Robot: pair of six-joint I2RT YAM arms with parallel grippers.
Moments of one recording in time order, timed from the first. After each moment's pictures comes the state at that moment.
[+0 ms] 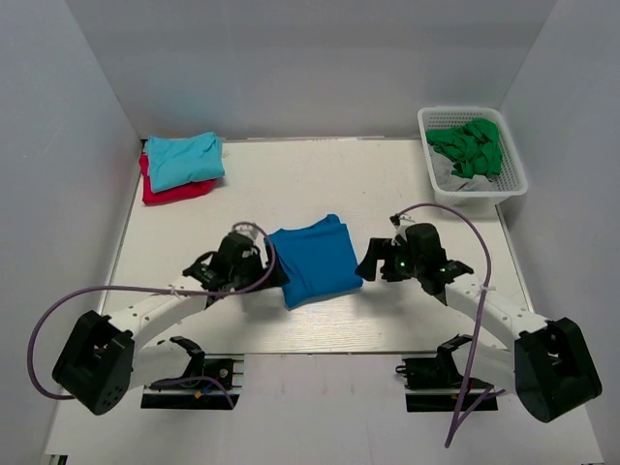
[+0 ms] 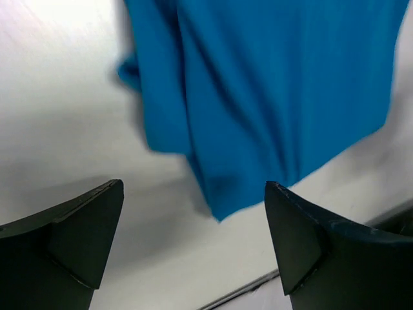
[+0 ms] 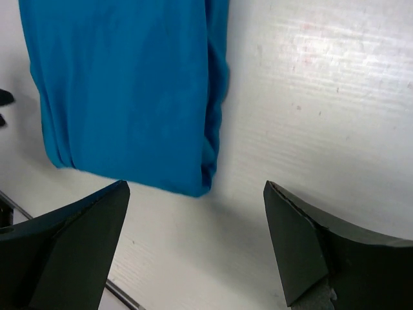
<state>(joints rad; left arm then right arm) -0.54 1.15 0.59 -0.24 0.07 -0.69 0.45 1.12 0.53 -0.11 -0.28 0.41</state>
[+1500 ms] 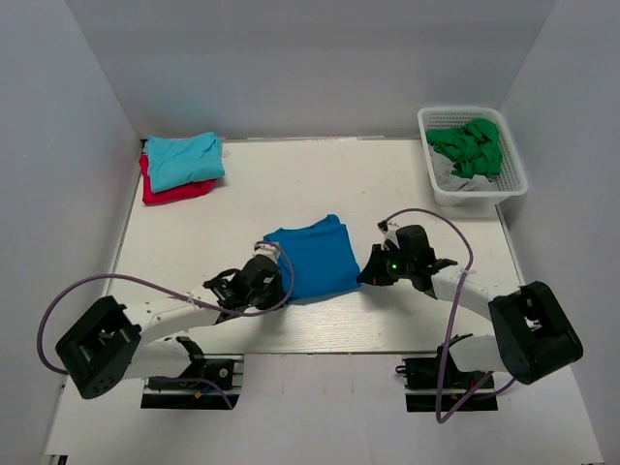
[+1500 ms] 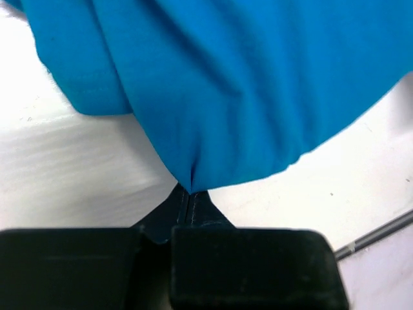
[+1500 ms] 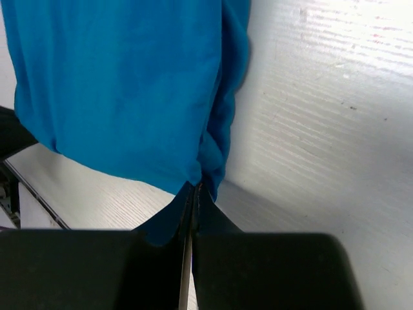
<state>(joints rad) -0.84 1.23 0.46 -0.09 -0.08 -0.72 0.45 1.33 0.48 0.04 -0.45 0.41</state>
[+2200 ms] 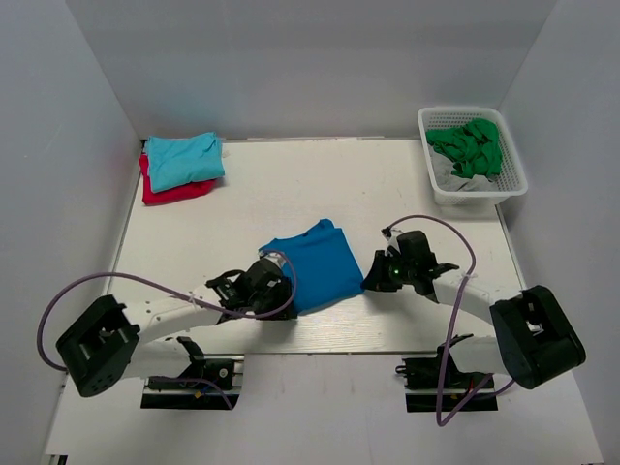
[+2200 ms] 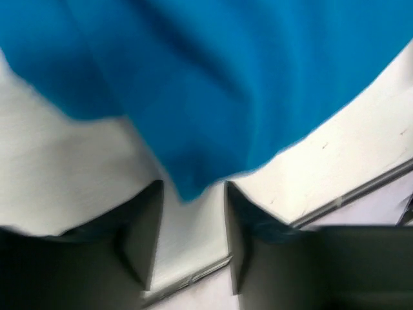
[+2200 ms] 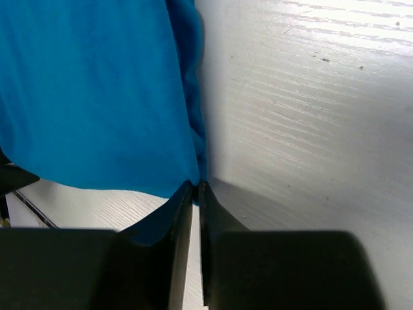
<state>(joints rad) -0.87 1.22 0.48 -0.21 0.04 -0.79 0.45 1.29 0.43 0.02 -0.39 0.45</state>
